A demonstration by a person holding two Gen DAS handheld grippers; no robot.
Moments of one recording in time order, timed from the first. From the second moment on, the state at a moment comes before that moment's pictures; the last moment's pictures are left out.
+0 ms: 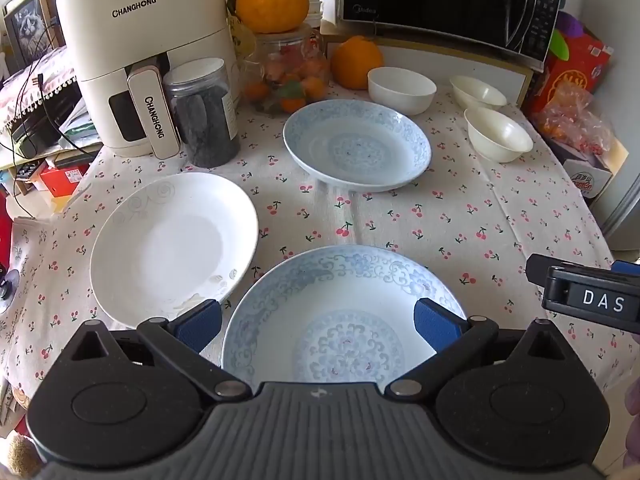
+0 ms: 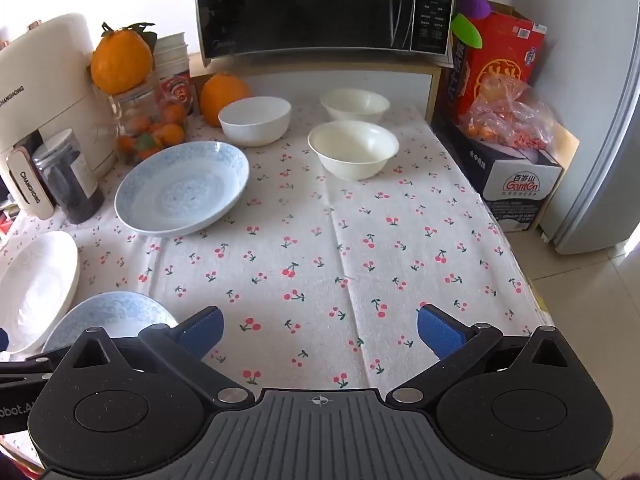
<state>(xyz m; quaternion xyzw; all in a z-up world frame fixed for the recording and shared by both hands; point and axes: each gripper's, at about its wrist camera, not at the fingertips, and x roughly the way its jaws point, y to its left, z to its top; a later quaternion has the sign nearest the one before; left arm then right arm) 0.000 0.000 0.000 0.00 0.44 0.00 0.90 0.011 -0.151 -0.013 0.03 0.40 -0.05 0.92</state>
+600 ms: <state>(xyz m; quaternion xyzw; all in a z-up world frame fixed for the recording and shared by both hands) 0.002 0.002 -0.002 0.00 0.45 0.00 0.89 0.010 -0.146 -0.009 0.04 0.40 -0.02 0.91</state>
